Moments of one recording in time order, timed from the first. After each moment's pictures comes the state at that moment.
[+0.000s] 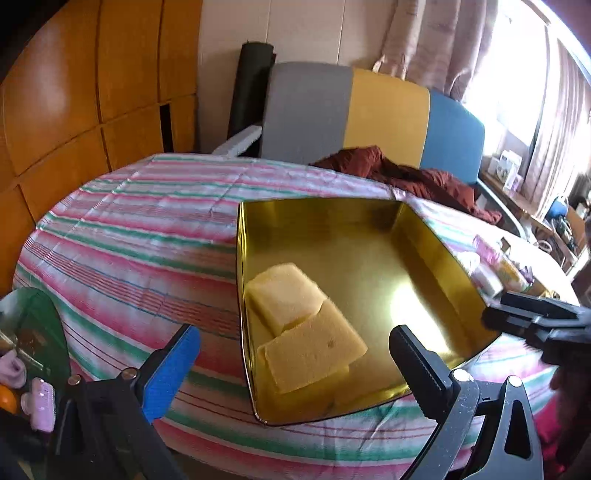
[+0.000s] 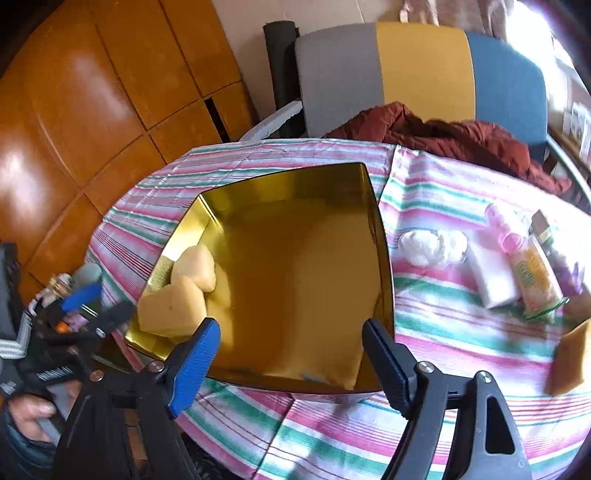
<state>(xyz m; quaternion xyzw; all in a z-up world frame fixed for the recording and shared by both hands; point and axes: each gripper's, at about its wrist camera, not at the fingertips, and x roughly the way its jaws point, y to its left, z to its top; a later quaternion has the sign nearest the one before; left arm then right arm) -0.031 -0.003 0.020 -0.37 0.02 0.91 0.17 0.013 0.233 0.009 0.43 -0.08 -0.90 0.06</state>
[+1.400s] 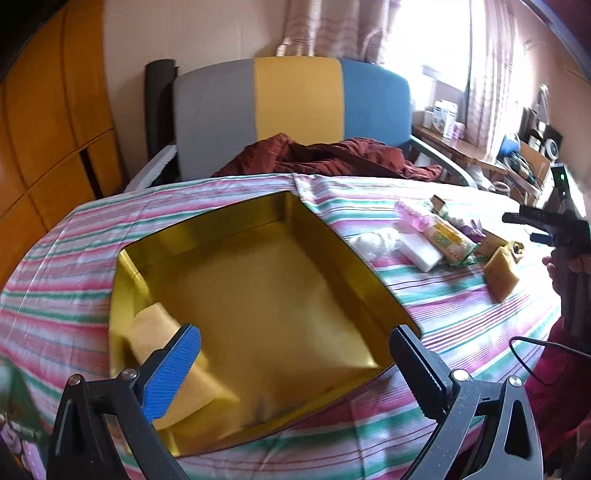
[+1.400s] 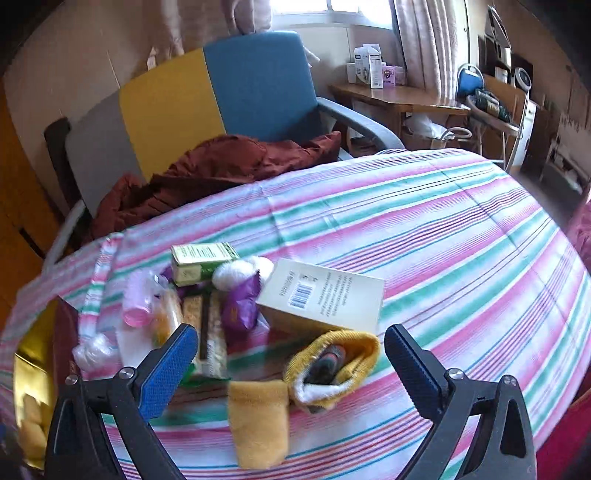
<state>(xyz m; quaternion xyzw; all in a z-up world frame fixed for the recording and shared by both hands) -0.011 0.128 0.029 -0.37 0.11 0.88 0.28 0.075 0.542 0.007 0.37 -0.21 -0.86 -0.28</state>
